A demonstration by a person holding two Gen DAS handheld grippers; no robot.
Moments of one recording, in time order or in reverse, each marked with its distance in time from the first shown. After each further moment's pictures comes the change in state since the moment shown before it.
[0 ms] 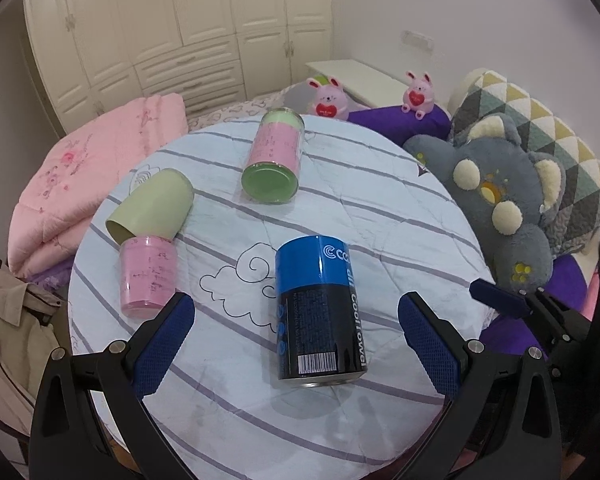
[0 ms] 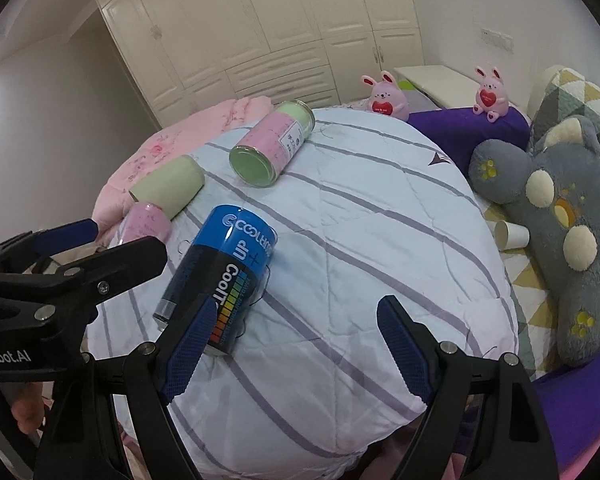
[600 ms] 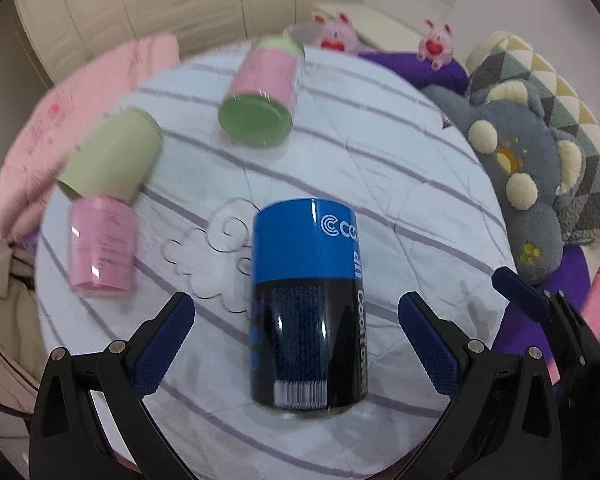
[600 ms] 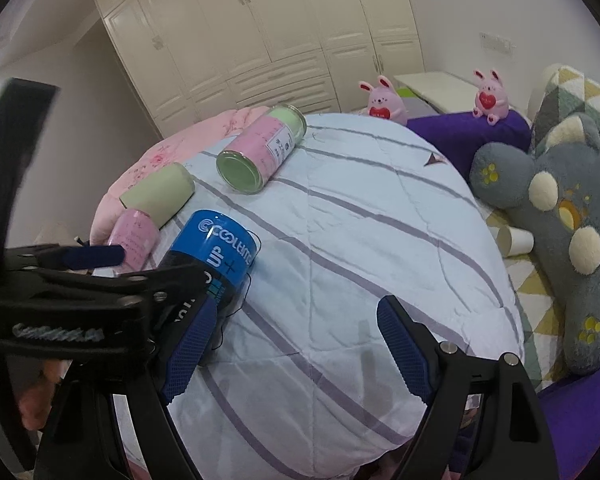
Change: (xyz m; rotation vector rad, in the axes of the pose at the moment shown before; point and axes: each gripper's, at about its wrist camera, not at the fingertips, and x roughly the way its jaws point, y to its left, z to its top) left arm 0.069 -0.005 0.008 -0.060 0.245 -0.024; right arm 0.013 -0.021 -0.004 0.016 -0.042 0.029
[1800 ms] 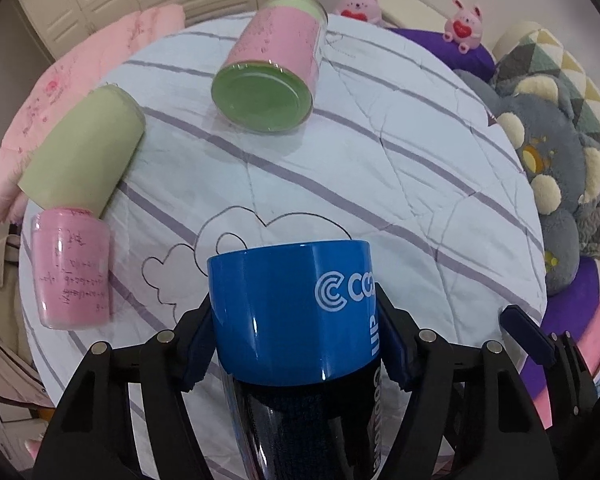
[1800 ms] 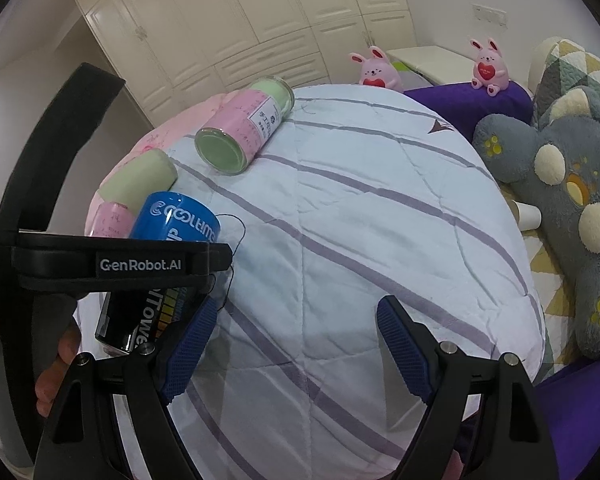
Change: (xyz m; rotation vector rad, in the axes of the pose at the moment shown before) left arm 0.041 0.004 0.025 -0.027 0.084 0.036; right arm 0.028 -0.008 -0.001 0.045 0.077 -0.006
